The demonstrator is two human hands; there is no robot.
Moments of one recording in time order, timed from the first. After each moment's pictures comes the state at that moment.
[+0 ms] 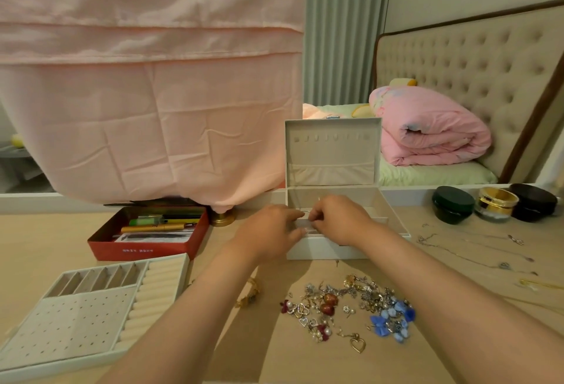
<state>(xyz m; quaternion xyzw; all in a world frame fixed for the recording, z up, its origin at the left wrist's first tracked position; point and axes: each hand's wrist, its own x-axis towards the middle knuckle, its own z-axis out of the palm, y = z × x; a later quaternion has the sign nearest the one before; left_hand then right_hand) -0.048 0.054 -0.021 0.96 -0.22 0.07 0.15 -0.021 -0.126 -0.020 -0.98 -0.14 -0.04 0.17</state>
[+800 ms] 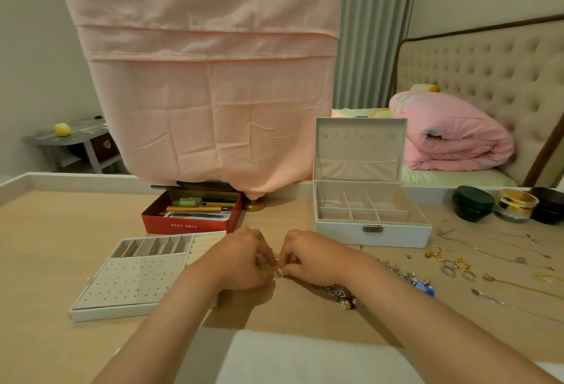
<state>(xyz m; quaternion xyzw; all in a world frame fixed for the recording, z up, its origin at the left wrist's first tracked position) -0.132 0.154 -0.037 0.98 -0.16 -0.05 0.12 -0.115 -0.040 -0.035 -0.93 -0.34 0.07 0.15</state>
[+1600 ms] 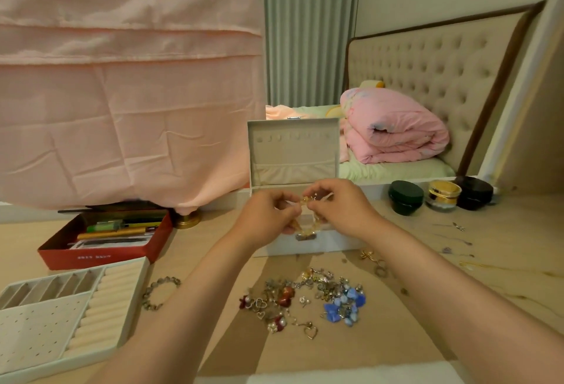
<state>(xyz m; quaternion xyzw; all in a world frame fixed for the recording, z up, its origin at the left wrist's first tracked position) -0.059 -0.018 -0.004 0.83 -0.14 0.02 0.54 -0.064 -0.194 0.003 -0.88 -0.08 -0.12 0.46</state>
